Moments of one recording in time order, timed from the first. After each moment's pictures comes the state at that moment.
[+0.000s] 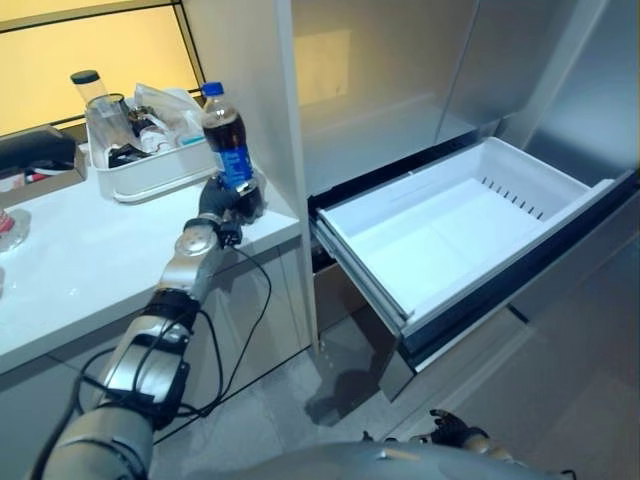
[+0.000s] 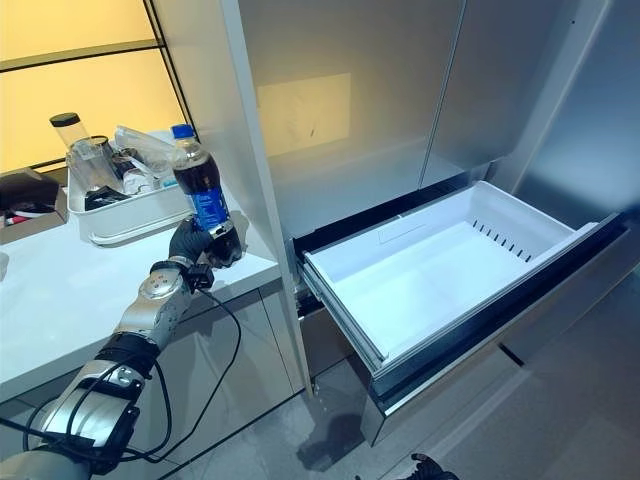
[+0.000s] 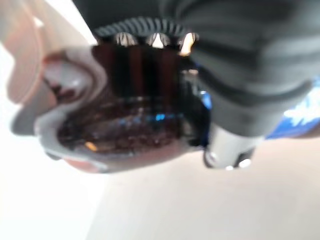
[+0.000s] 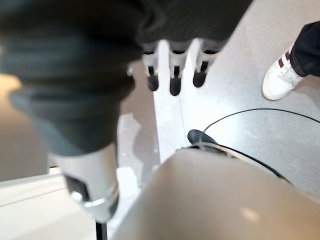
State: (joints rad) left arm -0.63 0.46 -0.22 0.73 -0.53 -0.10 0.08; right arm -0.05 -0.21 0.33 1.26 -0.04 -0.04 -0.03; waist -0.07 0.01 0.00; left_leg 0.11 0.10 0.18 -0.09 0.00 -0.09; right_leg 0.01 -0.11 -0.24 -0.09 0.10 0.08
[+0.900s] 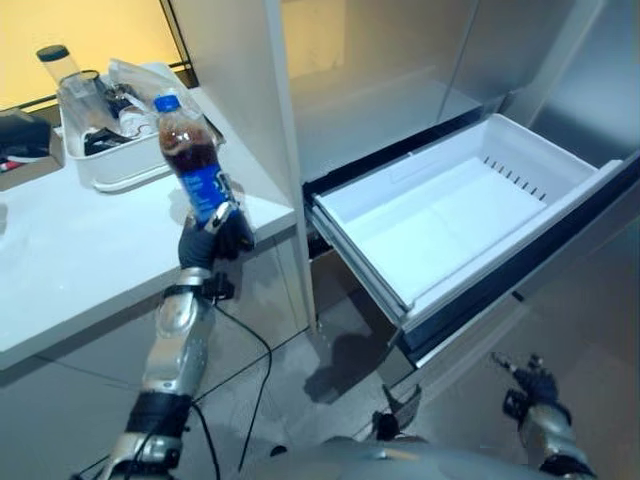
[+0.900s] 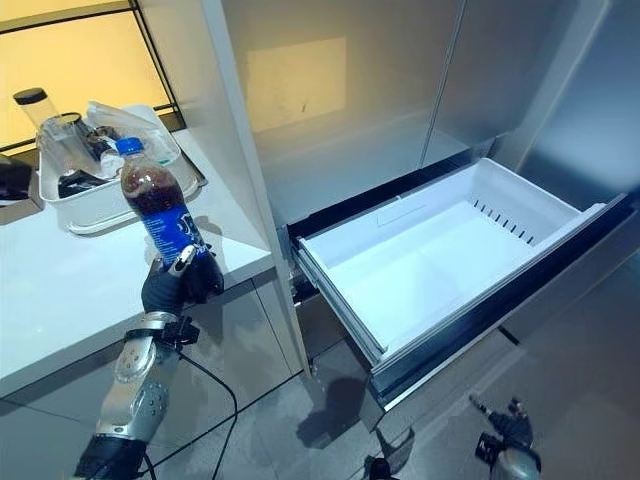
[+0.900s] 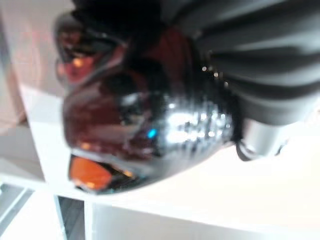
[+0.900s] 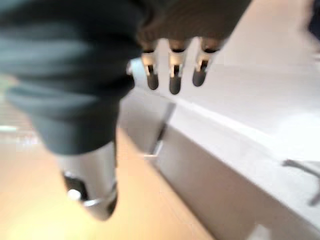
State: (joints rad) left arm -0.06 0.33 -0.01 0.07 -0.57 -0.23 0.02; right arm 0.04 -0.34 -0.23 0.81 0.40 -0.17 -0.20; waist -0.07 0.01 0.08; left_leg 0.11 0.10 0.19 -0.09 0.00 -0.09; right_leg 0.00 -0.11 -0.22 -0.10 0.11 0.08
